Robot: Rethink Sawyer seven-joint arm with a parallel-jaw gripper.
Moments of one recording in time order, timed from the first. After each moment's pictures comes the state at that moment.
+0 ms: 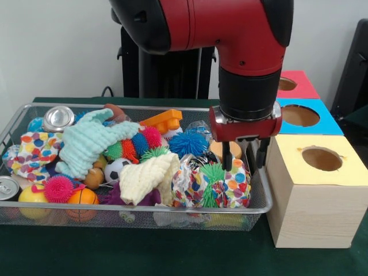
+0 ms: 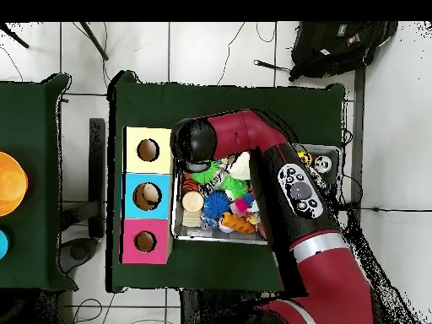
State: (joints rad) arm -0.45 -0.50 0.57 1.35 -0.54 0.93 1.87
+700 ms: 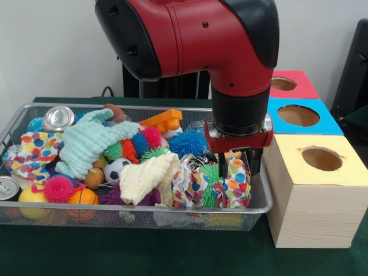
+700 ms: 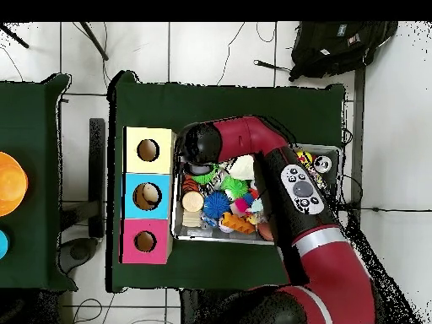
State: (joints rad) arm -0.48 -0.44 0.59 1.35 -0.55 0.93 1.87
